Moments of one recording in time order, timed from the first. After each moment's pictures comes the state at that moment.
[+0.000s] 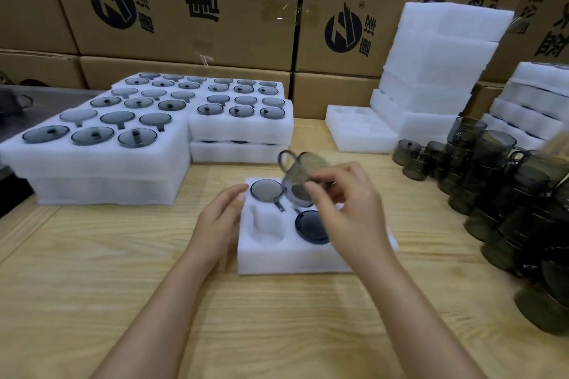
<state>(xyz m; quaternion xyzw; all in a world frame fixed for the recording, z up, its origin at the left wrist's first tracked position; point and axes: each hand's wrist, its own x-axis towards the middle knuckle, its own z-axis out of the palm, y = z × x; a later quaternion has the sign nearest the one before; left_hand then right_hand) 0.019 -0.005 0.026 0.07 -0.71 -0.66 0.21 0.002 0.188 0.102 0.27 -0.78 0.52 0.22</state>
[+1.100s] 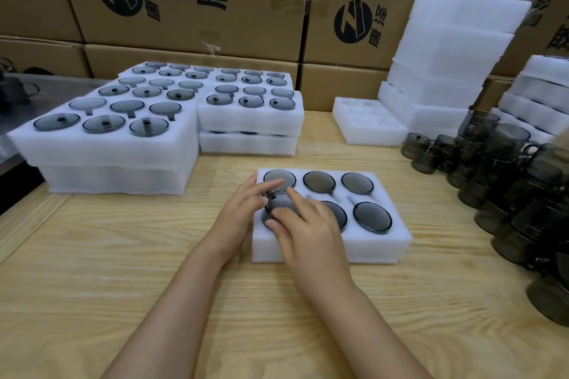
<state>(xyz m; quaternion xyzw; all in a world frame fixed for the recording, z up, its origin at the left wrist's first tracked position) 0.016 -0.005 0.024 -0.04 -0.72 -0.69 0.12 0.029 0.144 0.046 0.30 -0.87 0.26 0.27</state>
